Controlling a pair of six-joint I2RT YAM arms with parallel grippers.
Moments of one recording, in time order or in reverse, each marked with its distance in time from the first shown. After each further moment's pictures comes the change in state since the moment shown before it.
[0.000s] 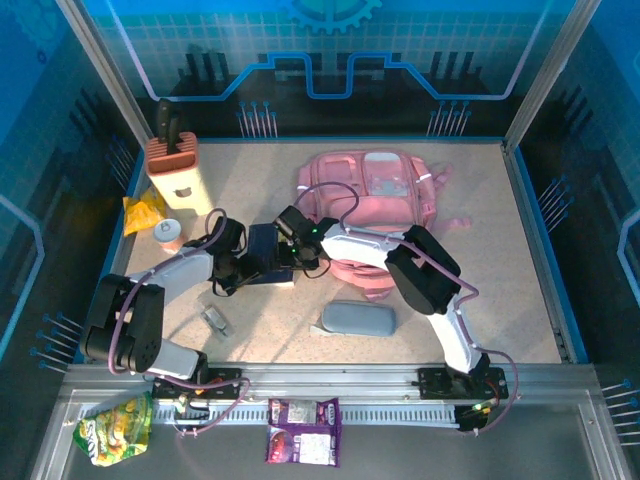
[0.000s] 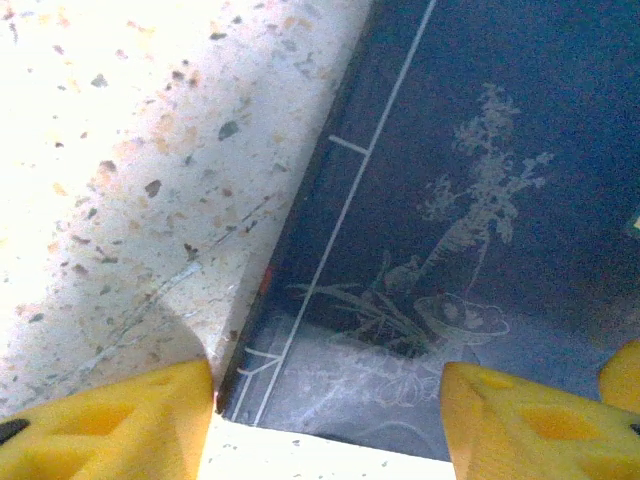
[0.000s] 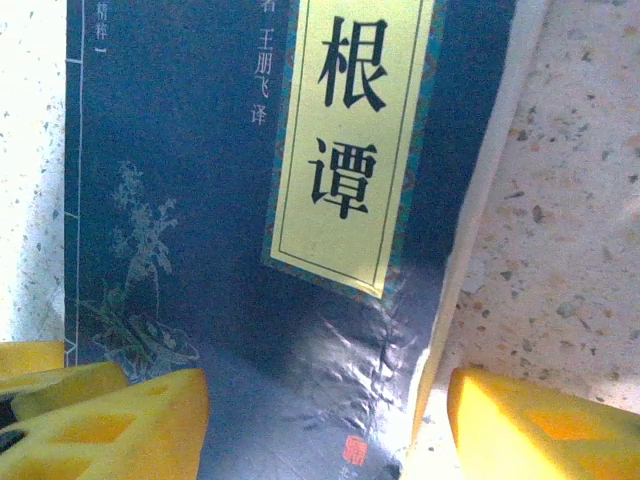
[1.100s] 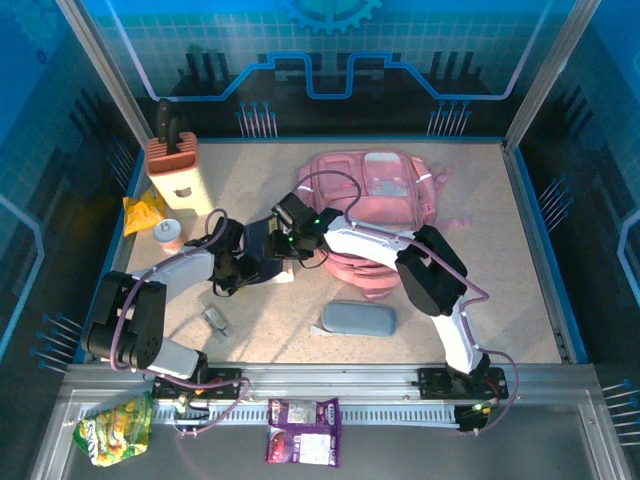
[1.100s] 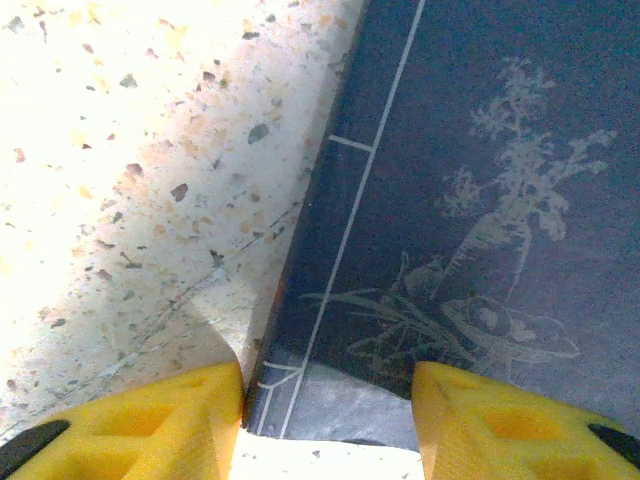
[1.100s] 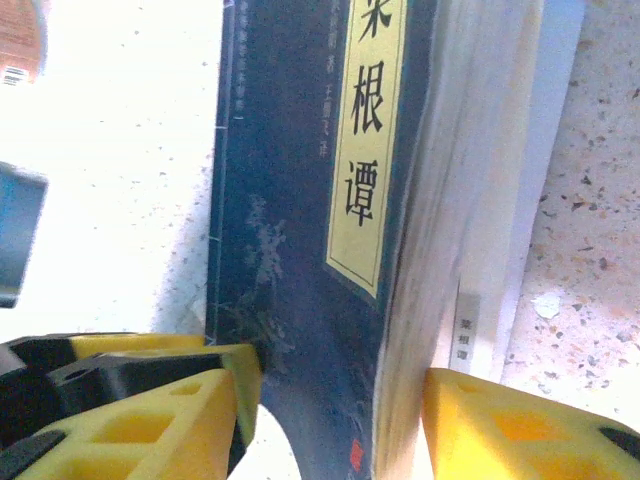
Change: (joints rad) left arm -0.001 0.021 0.001 -0.005 -0.016 -0.002; right arm -0.011 -0.051 0.056 0.003 -0.060 0.005
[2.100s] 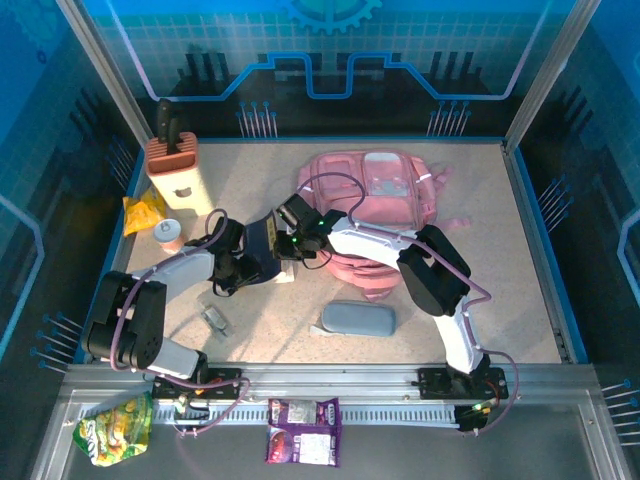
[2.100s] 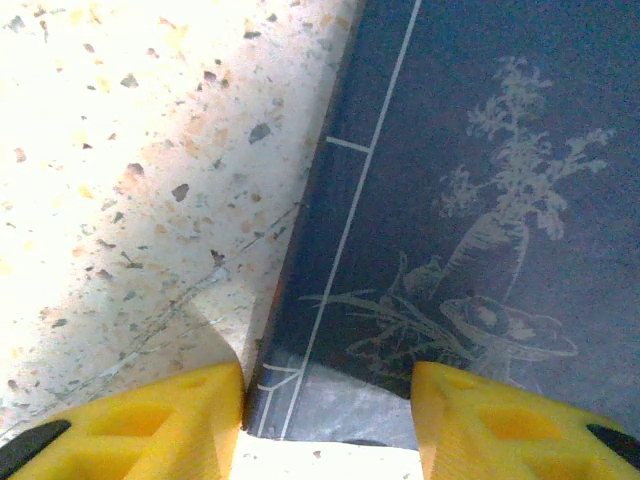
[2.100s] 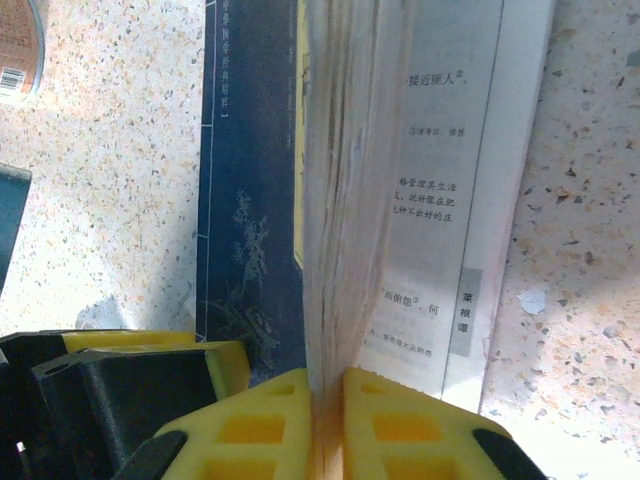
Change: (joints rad) left arm 0.000 0.000 0.001 0.000 0.000 0.000; right arm -0.013 -0.013 -0.051 0.045 -0.019 0.002
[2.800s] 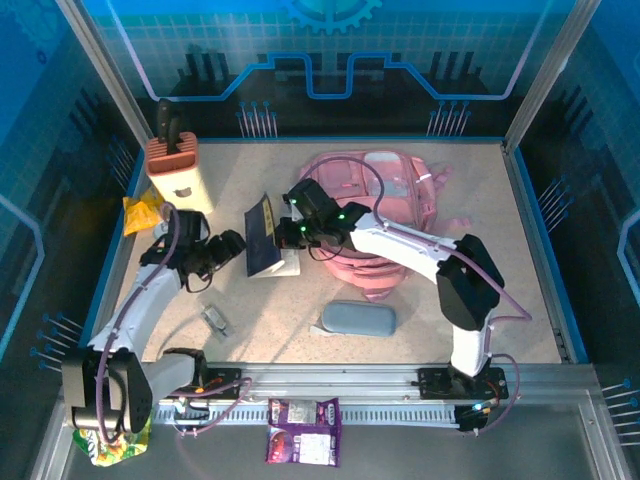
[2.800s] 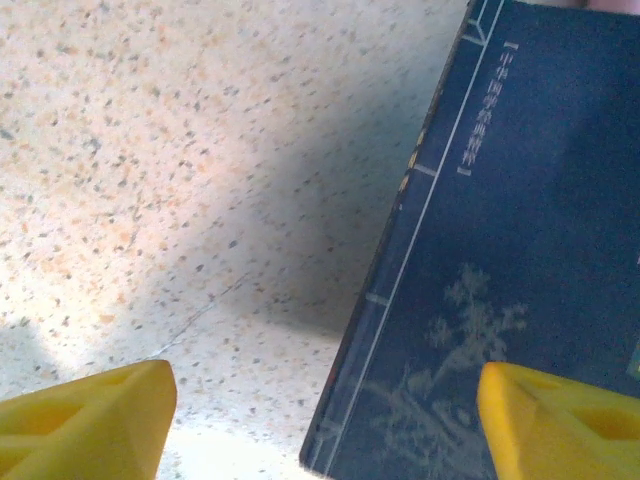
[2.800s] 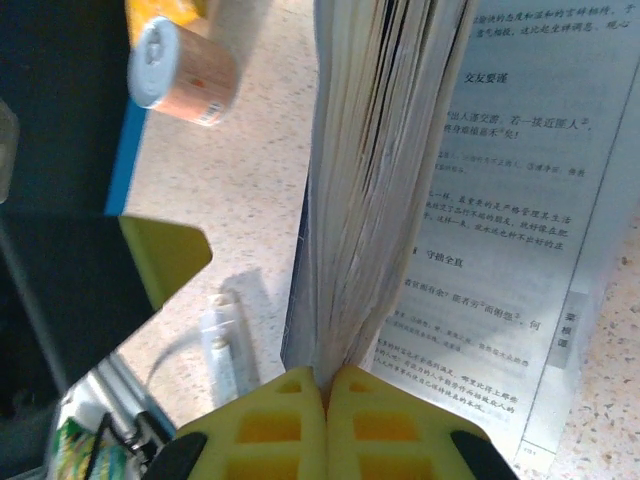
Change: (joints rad) left arm 0.224 -0.359 0.041 -0.076 0.134 0.028; right arm -0.018 -0.238 -0.072 0.032 -0.077 -0.037
